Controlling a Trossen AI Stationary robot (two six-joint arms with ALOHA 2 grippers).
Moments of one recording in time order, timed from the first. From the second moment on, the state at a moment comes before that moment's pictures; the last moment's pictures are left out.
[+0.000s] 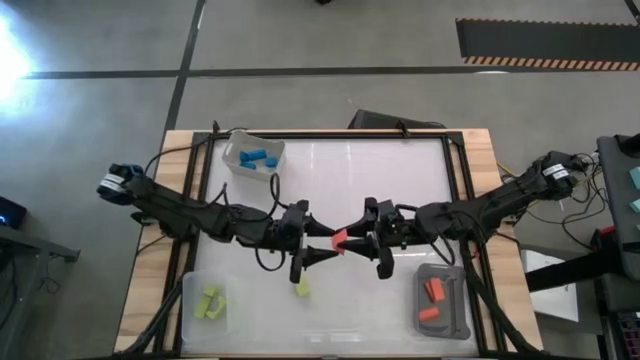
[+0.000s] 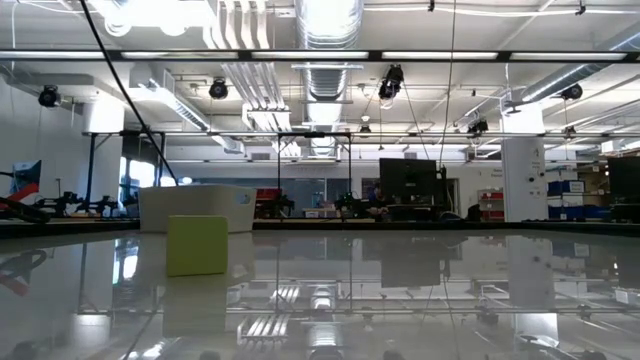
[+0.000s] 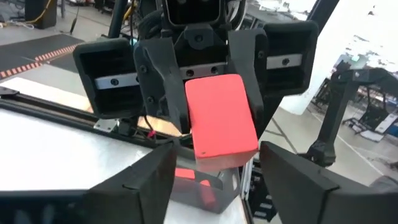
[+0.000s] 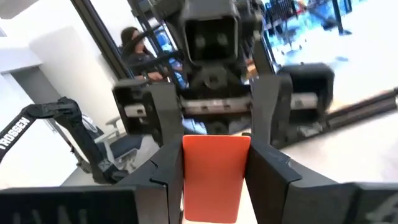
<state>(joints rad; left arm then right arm) -0.33 1.43 1.15 0.25 -0.26 -0.39 0.35 1.34 1.00 0.39 0.24 0.43</state>
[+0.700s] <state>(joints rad) -0.33 1.37 1.15 0.09 -0.26 -0.38 0.44 1.28 1.10 -0.68 -0.01 1.02</state>
